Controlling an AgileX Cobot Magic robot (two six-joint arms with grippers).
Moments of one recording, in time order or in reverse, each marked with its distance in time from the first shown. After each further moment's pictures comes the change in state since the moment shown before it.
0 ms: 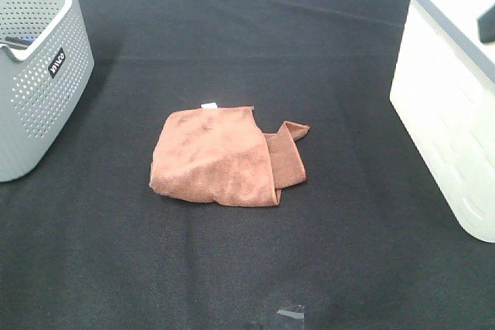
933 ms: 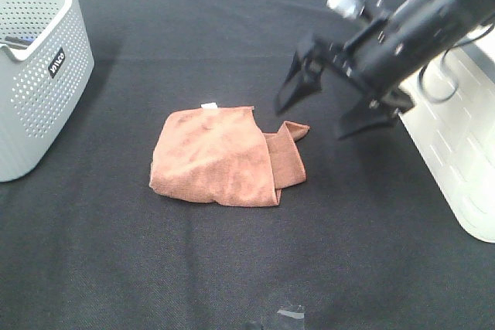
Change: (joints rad) left arm 0.000 0.000 0.000 0.000 0.000 0.000; right arm 0.314 0.782 -0.120 0.173 -0.369 -0.198
